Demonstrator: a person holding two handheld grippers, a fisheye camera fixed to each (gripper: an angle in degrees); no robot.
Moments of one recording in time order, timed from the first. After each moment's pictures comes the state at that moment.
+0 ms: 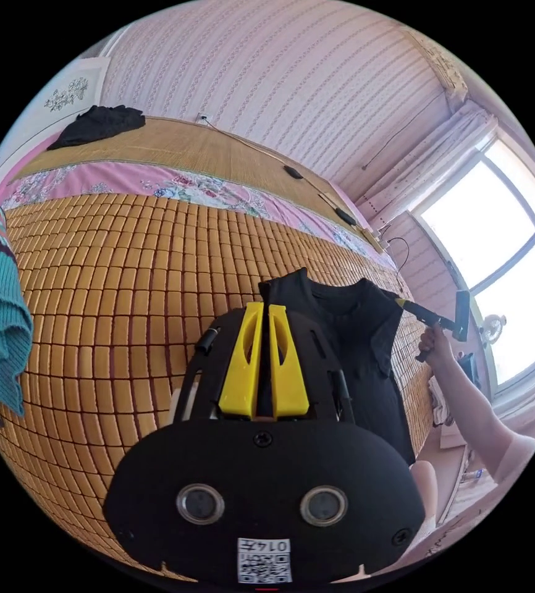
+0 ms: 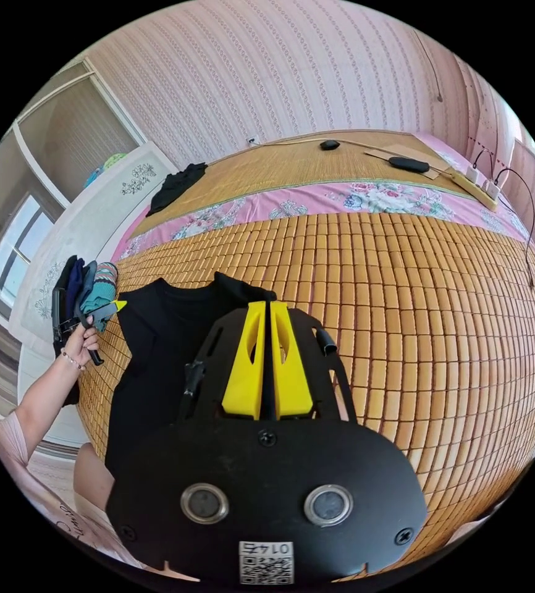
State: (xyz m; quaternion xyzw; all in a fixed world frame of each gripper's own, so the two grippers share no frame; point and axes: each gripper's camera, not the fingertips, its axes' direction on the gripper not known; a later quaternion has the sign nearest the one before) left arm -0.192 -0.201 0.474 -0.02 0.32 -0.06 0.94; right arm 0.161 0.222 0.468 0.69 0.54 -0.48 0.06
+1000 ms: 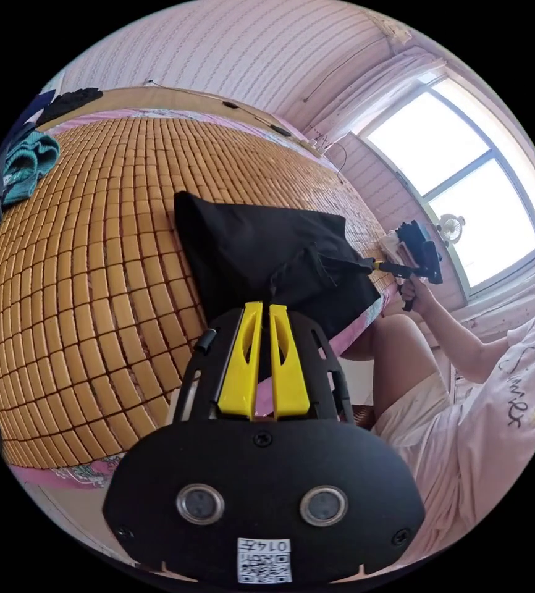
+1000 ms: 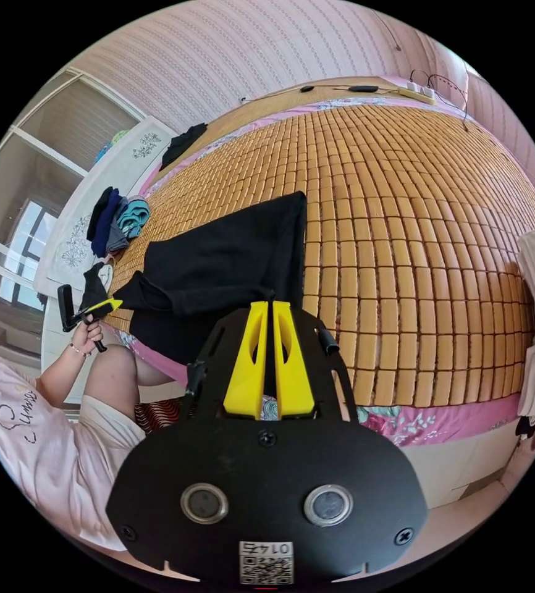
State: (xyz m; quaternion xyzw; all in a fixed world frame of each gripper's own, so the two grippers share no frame) left arm -0.157 0.115 0.250 -0.13 0.37 0.04 0.92; right arm 0.493 0.142 0.438 0.72 0.54 -0.41 0.19
